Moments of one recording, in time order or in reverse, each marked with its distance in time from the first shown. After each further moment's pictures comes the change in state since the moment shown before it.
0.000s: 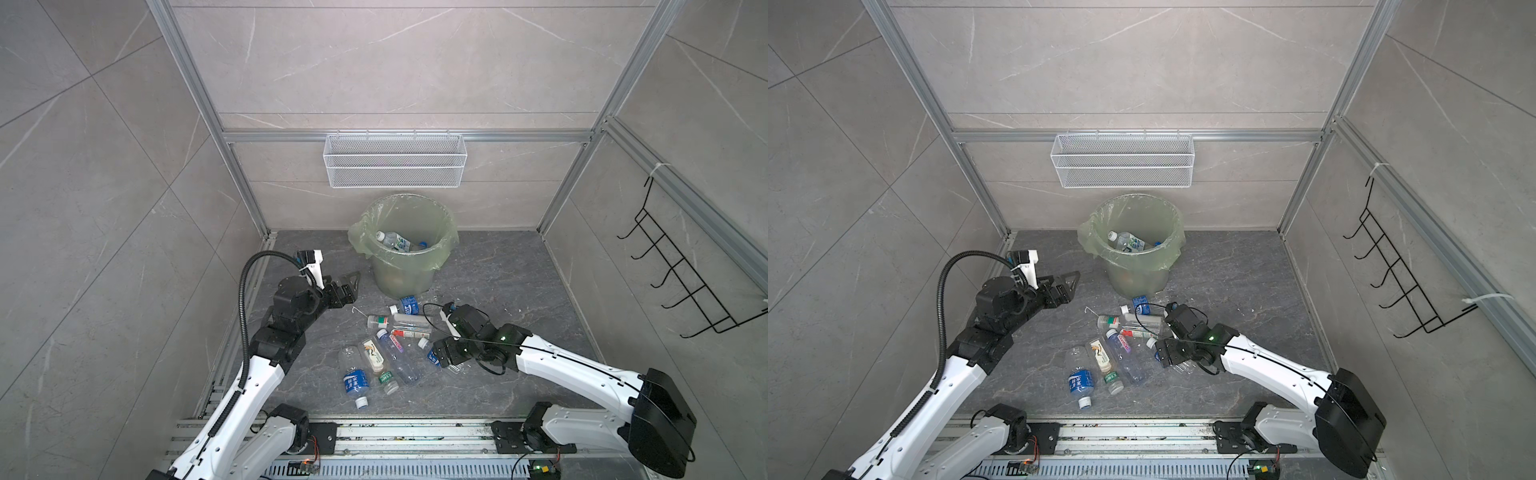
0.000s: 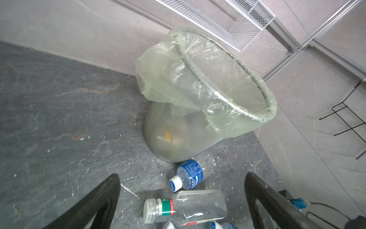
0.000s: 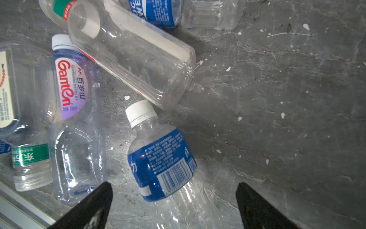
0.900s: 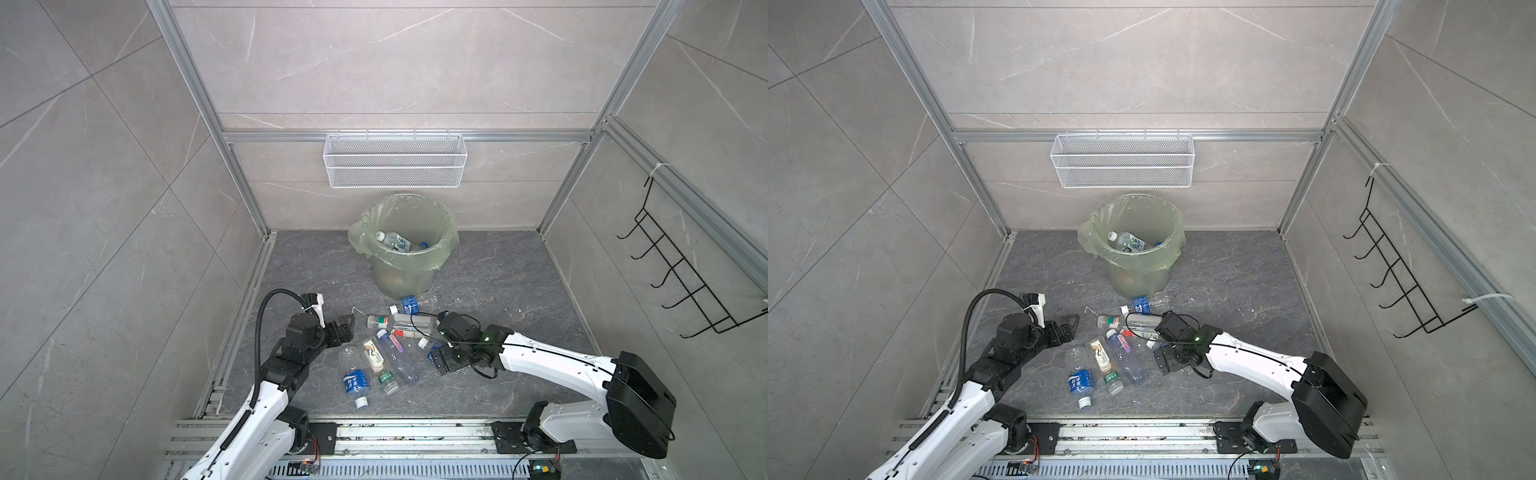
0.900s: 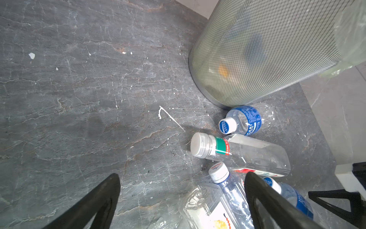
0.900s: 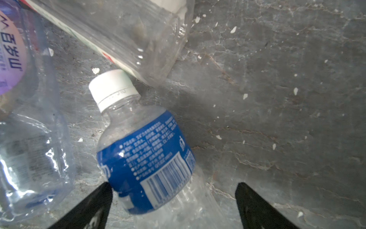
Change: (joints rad) left arm 0.000 -0.123 -0.347 -0.025 -0.070 -0.010; right arm 0.055 0.121 0.005 -0.043 0.063 0.044
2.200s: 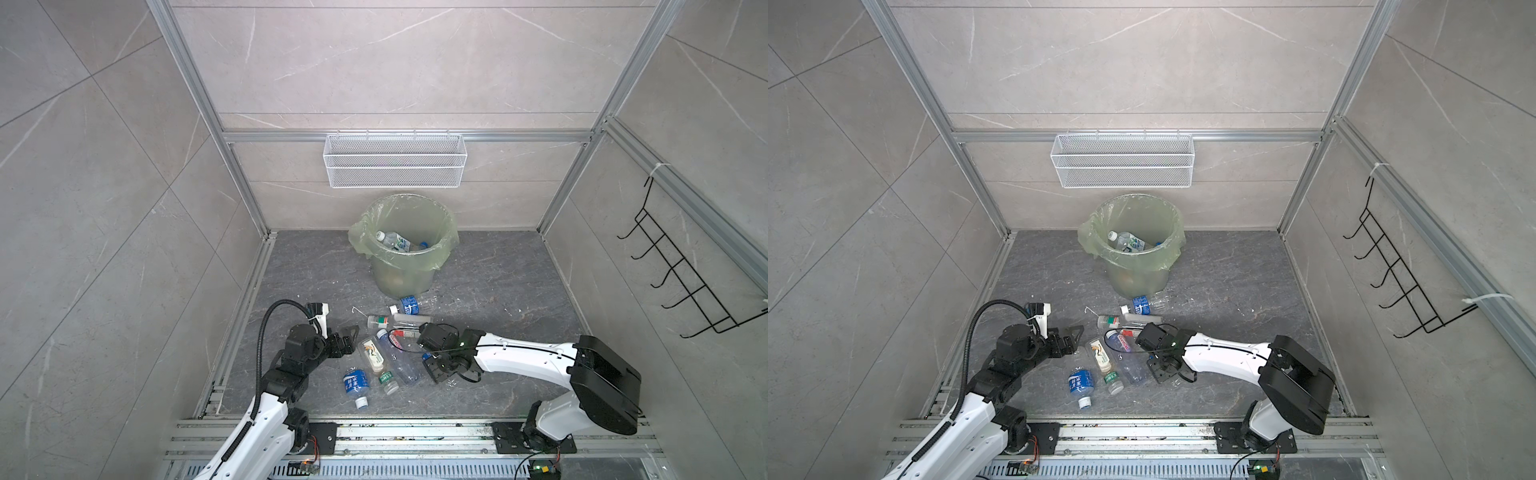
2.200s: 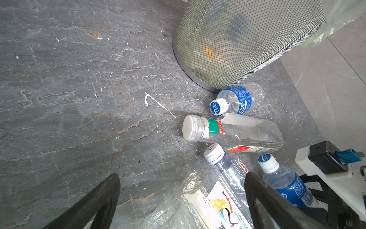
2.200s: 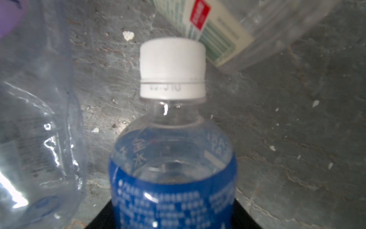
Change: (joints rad) left arm 0.002 -0.087 -0.109 0.064 0.107 0.052; right arm 0.135 0.159 0.065 0.000 0.018 -0.015
